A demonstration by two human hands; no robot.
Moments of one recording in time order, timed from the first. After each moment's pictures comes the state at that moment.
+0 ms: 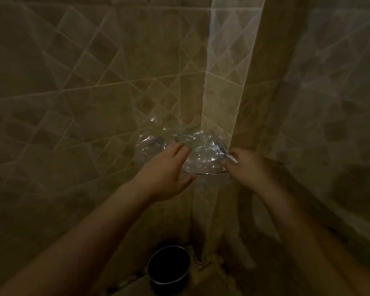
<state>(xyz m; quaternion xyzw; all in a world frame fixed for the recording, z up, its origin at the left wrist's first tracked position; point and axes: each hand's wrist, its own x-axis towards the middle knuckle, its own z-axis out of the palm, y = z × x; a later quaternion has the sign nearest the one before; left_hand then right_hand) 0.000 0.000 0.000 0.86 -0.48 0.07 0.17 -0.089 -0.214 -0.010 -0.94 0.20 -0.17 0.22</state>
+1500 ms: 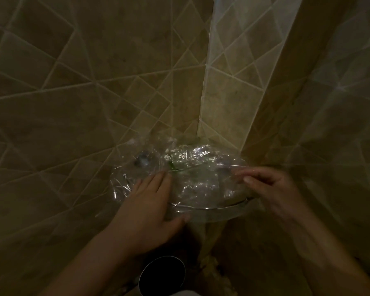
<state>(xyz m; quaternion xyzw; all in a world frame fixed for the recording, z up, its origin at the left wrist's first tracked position) 0.062 -0.002 -0.049 0.88 -0.46 0.01 0.14 -0.070 -0.241 -0.023 -0.72 0.12 -0.21 0.65</state>
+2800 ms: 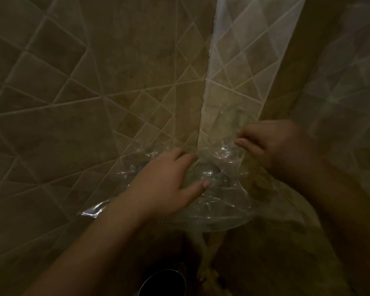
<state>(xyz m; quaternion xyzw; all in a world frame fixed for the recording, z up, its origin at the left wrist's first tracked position) 0.088 -0.036 0.015 0.82 -0.52 0.04 0.23 -0.036 -0.227 0.092 -0.97 0.05 -0.24 0.04</state>
